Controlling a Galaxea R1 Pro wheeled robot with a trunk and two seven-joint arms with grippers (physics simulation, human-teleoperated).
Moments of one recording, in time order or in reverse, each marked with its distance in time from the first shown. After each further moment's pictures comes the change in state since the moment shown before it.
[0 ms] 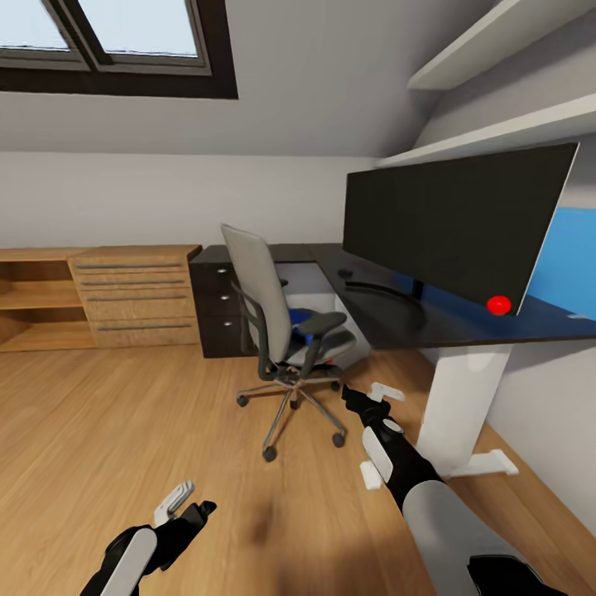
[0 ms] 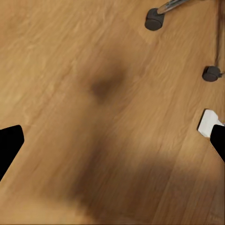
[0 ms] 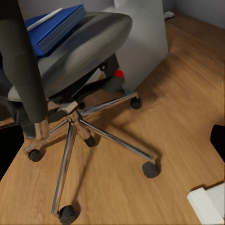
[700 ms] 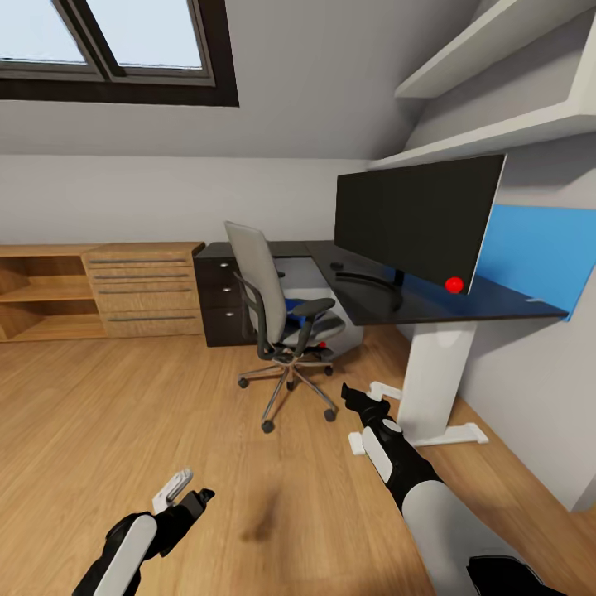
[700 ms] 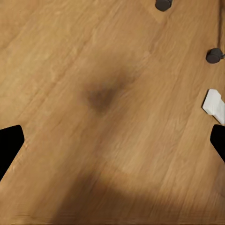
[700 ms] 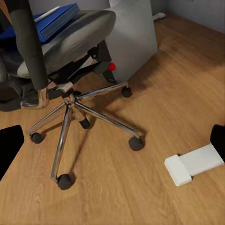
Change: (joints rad) left arm -0.020 -0.001 0.006 -0.044 0.023 0.006 0.056; right arm 0.002 0.002 0.002 -0.005 0.000 -0.015 0.000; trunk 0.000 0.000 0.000
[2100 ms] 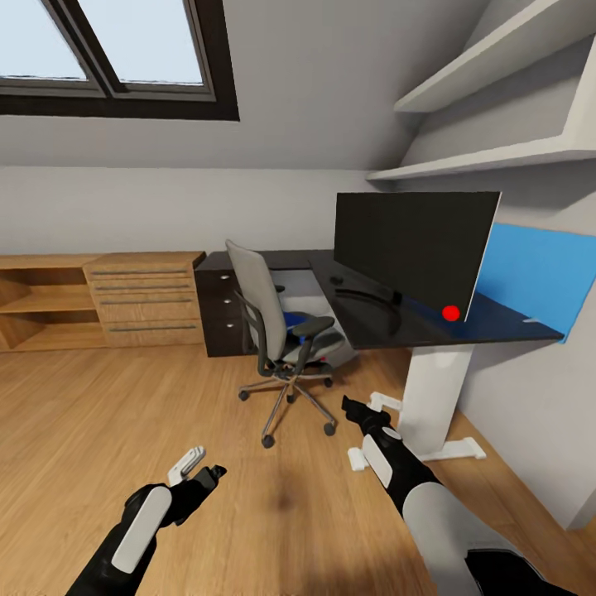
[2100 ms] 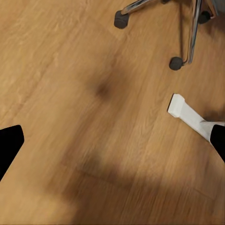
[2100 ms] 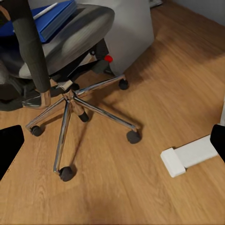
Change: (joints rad) left arm -0.097 -0.006 -0.058 0.030 0.014 0.012 0.020; right arm -0.012 -0.005 -0.010 0.096 -0.006 0.002 -0.002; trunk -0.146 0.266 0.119
